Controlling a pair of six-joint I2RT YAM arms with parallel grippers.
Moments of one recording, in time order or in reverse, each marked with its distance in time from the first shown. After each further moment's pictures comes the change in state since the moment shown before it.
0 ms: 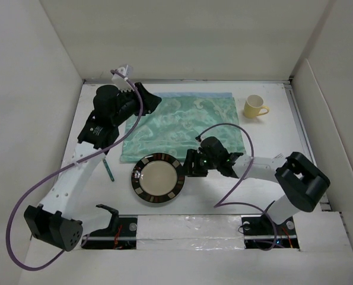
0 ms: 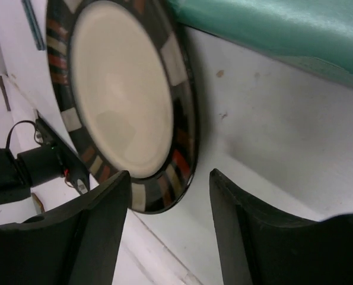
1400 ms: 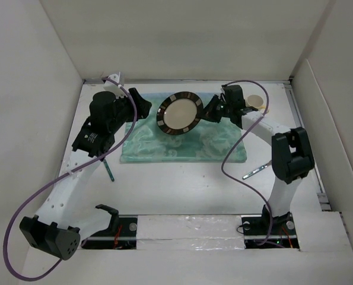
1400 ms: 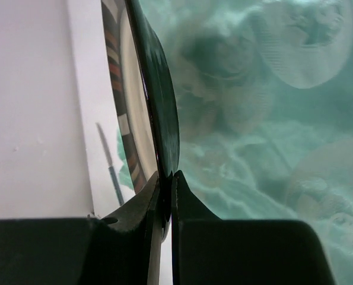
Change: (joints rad) left arm 0.001 -0.094 -0.045 -0.130 -0.208 0.062; right arm -0.447 0.261 0.598 -0.155 -0.098 0.012
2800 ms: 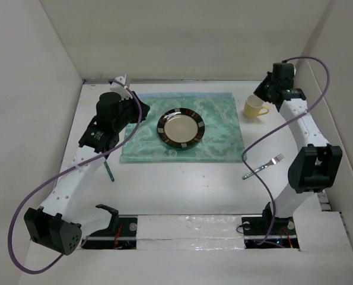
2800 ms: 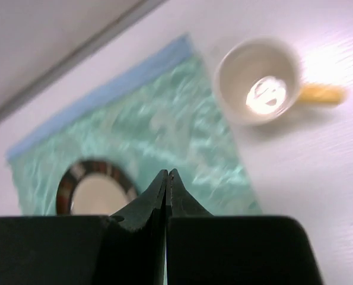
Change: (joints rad) left arm 0.000 0.049 -0.054 0.064 0.032 -0.002; right arm -0.303 -0.150 0.204 -0.410 0.449 -0.266
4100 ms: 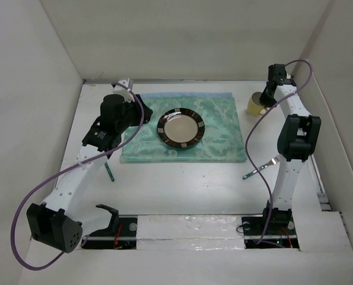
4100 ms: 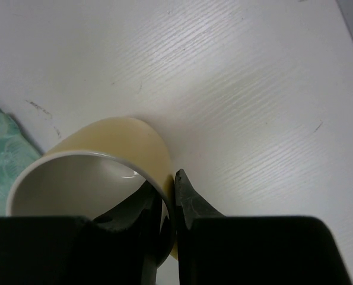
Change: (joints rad) left arm 0.000 0.017 -0.043 0.001 -0.018 0.018; right arm -0.125 0.544 0.441 -0.264 0.229 -0.181
